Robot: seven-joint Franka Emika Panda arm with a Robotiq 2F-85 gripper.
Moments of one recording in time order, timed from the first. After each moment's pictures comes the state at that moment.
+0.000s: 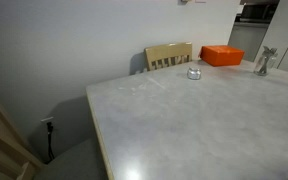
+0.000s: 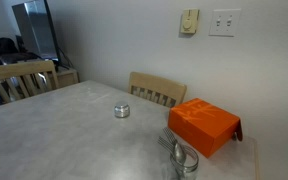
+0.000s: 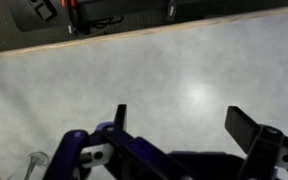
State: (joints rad) arm 0.09 -0.92 0.25 -2.79 0.10 1.92 0.36
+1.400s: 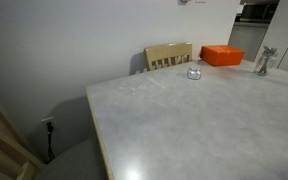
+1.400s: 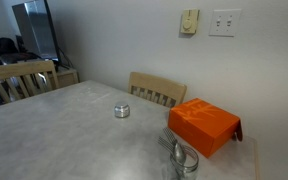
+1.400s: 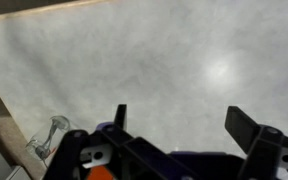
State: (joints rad) arm 0.01 -0.83 0.26 -2.78 -0.05 2.10 0.36
